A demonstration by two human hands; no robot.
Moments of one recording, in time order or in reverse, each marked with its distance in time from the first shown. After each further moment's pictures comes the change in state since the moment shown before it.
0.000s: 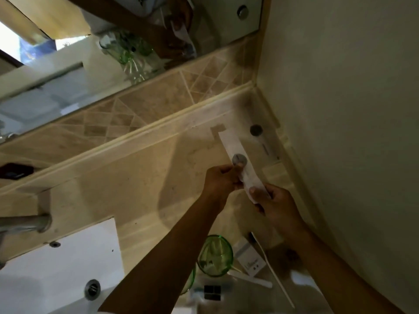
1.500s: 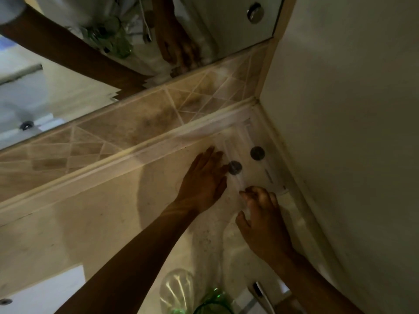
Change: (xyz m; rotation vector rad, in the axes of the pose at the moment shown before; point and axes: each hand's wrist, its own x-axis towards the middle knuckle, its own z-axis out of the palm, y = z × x) left_hand 0.119 0.027 -0.051 1.586 -0.077 0.935; right_hand 0.072 -0.007 0.036 -0.881 0.111 -0.262
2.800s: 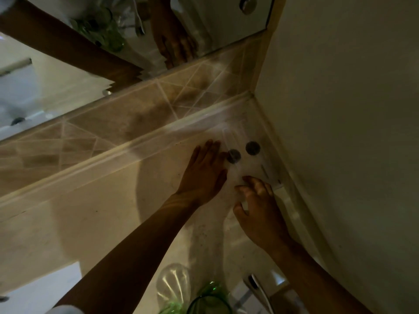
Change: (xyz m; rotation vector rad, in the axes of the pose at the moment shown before) left_hand 0.011 0.004 0.005 -0.028 -0.092 -0.022; right_hand 0.009 0.003 -0.004 0.005 -0.021 0.003
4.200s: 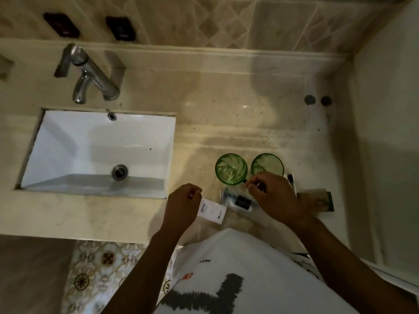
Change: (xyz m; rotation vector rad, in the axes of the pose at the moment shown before) left_hand -0.442 0.091 0.057 -0.853 0.383 -0.983; right_hand -0.231 -0.063 0.045 0.078 -0.311 -0.352
